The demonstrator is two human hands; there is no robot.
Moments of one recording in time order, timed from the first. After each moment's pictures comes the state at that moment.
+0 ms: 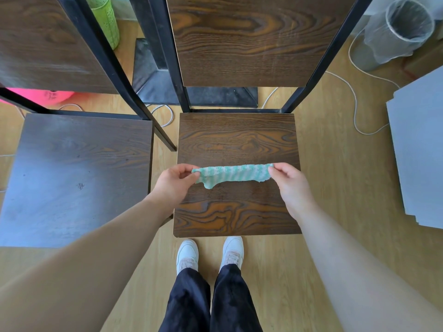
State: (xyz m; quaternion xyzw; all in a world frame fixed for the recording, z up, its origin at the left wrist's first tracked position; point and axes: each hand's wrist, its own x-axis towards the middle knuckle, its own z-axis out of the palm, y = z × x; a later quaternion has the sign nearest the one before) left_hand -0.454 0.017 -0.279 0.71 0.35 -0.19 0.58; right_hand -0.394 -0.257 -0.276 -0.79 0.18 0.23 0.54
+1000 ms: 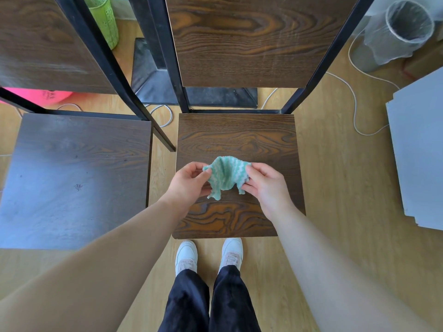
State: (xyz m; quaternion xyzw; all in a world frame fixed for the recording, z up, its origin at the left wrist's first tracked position) left_hand -0.444 -0.017 -0.271 0.60 0.38 -0.19 0.68; right_hand -0.404 -0.207 -0.269 -0.65 0.24 0.27 0.67
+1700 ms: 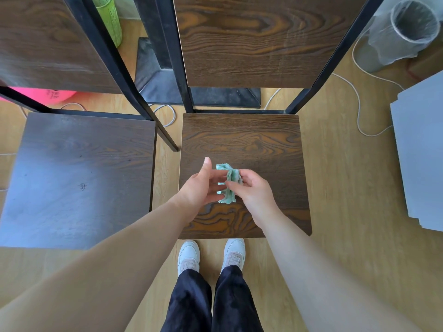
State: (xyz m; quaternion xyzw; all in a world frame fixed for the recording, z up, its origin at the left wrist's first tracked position) left_hand -0.440 -0.026 -0.256 0.55 0.38 -0.28 0.69; right_hand -0.424 -0.180 -0.277 -0.73 0.14 0.31 0.60
